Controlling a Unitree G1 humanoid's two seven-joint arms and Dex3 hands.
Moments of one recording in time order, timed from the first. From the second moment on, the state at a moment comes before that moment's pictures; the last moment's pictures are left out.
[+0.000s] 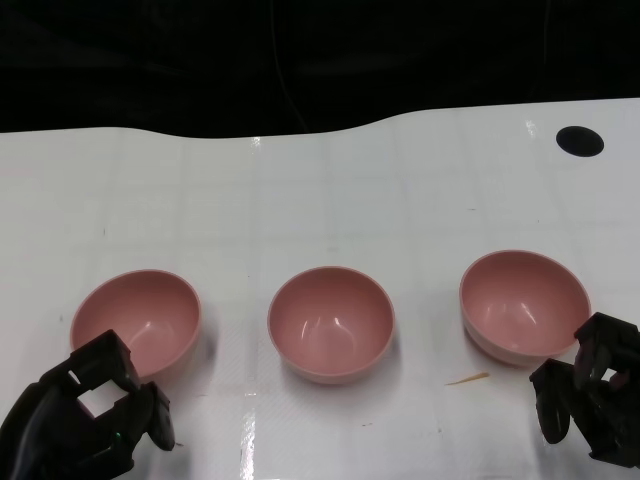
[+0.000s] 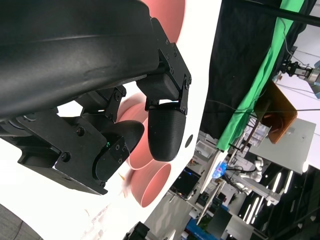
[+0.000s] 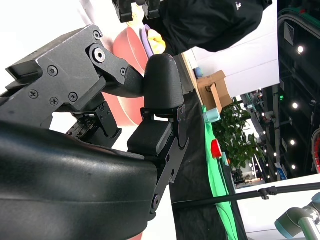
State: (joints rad) left arm 0.13 0.11 0.25 0.11 -0.58 0.17 -0.63; right arm 0.06 -0.07 -0.23 0.23 0.55 -0.09 0.79
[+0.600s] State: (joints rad) left arm 0.13 0.11 0.25 0.12 -0.58 0.16 -0.64; right arm 0.06 -0.07 -0.23 0.23 0.55 -0.09 0.79
